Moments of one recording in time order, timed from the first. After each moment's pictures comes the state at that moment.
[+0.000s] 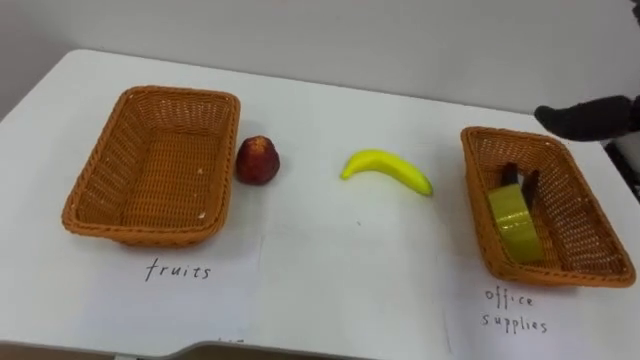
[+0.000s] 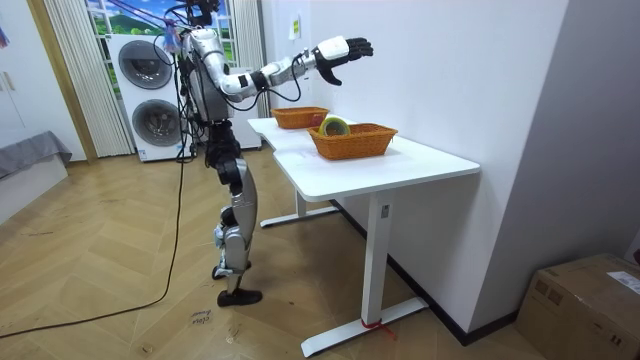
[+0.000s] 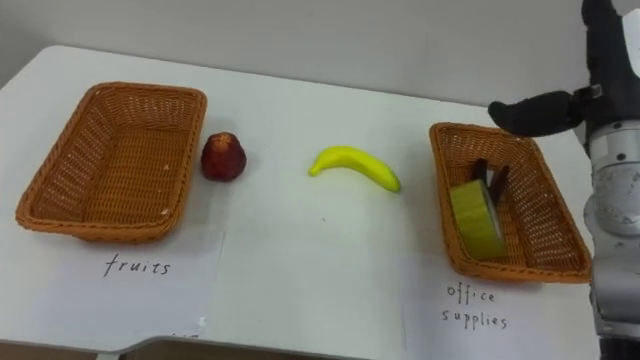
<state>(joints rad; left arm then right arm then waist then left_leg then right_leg) 0.37 0.25 0.21 0.88 0.32 0.08 0.03 -0.18 -0.54 -0.24 -0.02 -0.30 0.09 -0.01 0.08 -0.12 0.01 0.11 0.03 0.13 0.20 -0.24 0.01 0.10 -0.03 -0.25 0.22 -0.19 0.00</state>
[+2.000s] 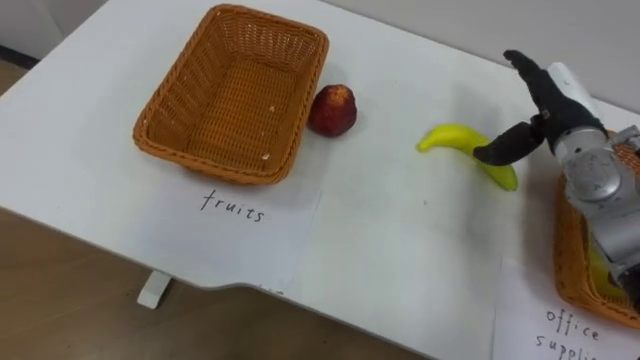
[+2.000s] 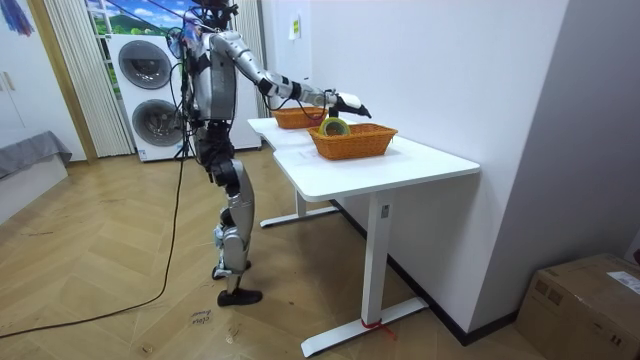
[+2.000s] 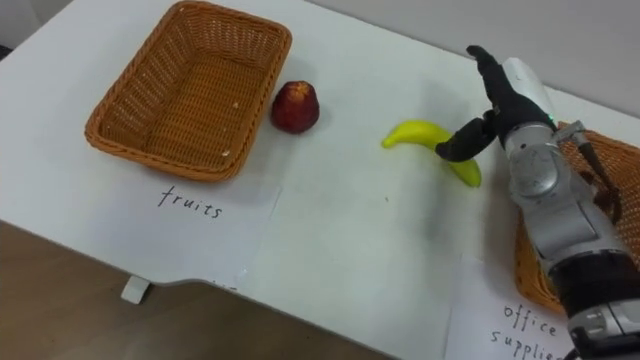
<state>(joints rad) 0.22 0.34 0.07 0.89 0.25 0.11 0.06 -0.50 -0.62 0.22 0.55 -0.20 0.09 -0.08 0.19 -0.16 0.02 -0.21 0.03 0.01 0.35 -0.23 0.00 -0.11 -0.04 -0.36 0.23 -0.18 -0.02</state>
